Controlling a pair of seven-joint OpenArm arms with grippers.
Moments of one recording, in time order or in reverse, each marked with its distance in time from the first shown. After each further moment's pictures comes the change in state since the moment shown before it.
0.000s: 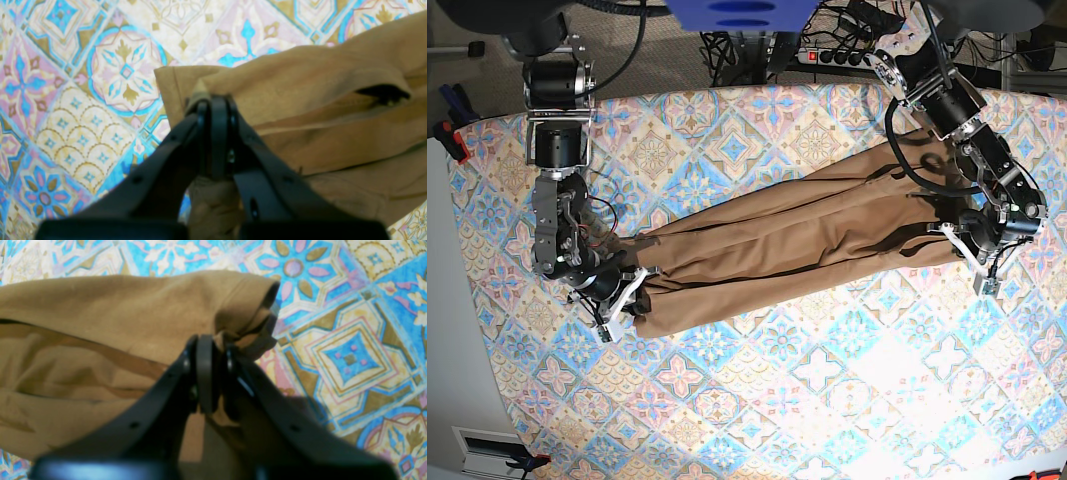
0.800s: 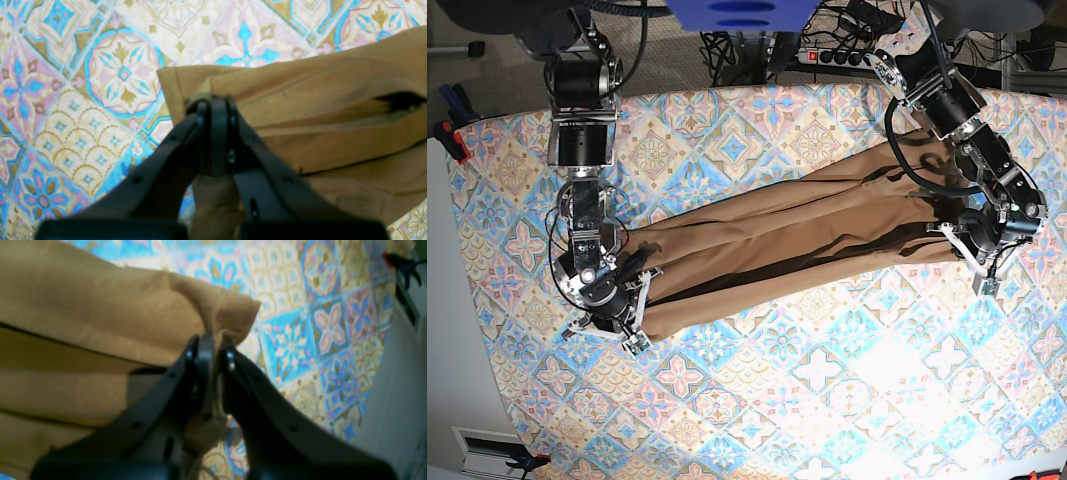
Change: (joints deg) left arm 0.1 0.0 0.0 0.8 -0.2 0.0 0.1; right arm -0.1 -6.5 0.0 12.2 -40.2 0.7 0.2
